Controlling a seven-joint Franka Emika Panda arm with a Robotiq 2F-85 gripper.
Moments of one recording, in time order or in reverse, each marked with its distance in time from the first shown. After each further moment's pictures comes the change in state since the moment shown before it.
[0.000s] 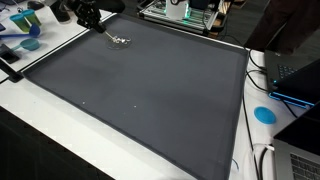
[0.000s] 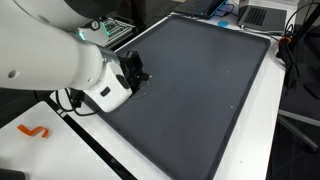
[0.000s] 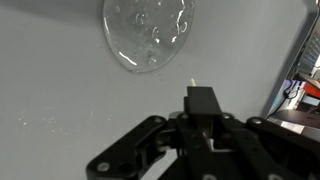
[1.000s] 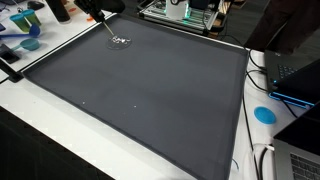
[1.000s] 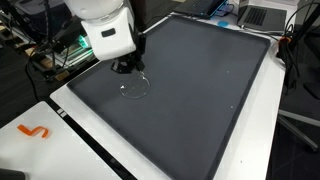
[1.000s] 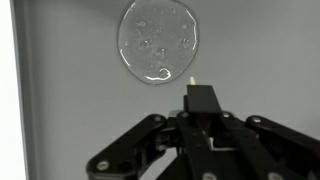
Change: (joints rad) arm 0.165 -0.251 -0.022 -0.189 -0.328 0.226 0.520
